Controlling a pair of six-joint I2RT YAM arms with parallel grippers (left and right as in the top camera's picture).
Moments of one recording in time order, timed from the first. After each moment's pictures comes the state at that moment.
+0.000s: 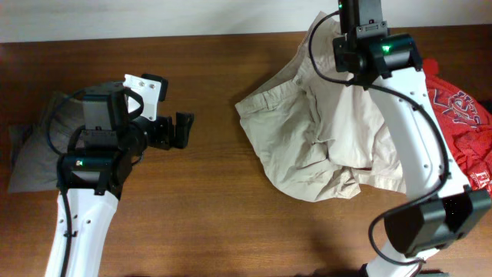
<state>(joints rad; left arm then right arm) -0.07 1.25 1.20 -0.67 0.30 0.06 0.18 1.86 1.97 -0.99 0.48 -0.04</state>
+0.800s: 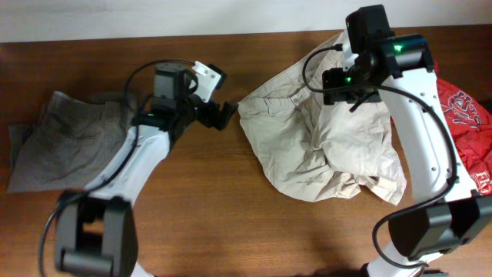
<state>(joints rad) -0.23 1.76 1.21 -0.15 0.43 0.26 0.14 1.83 1.96 -1.37 0.01 0.13</state>
